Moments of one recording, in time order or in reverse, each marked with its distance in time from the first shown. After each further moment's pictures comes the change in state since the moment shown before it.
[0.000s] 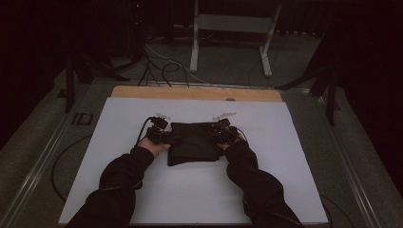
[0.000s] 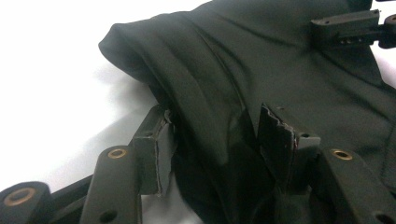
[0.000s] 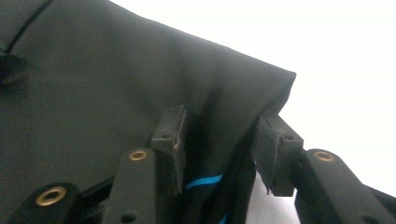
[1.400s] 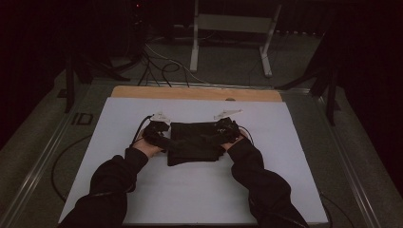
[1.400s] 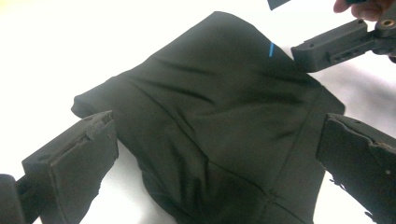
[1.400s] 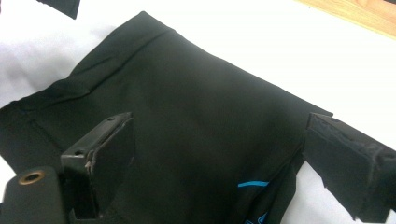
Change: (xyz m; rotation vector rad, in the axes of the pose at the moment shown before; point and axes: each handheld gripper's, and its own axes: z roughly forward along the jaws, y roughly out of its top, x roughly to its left) left arm -0.030 0.001 -0.036 -0.105 -0.038 0.235; right arm 0.004 0.011 -0.032 -0.090 0.199 -0.073
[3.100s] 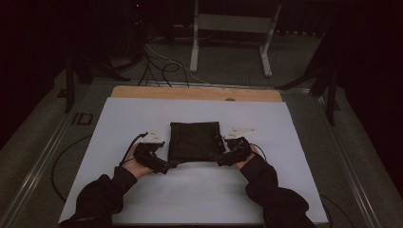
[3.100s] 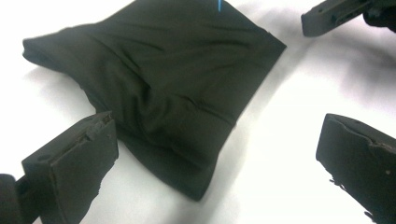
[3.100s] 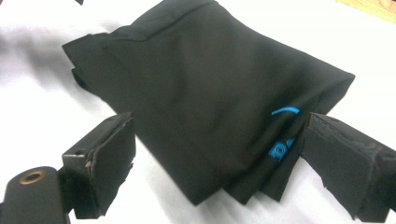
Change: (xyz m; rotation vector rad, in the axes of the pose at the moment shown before) left arm -0.034 -0.047 -0.031 -0.002 -0.039 0.072; right arm 0.017 -0.049 -0.039 -0.067 0.069 -0.099
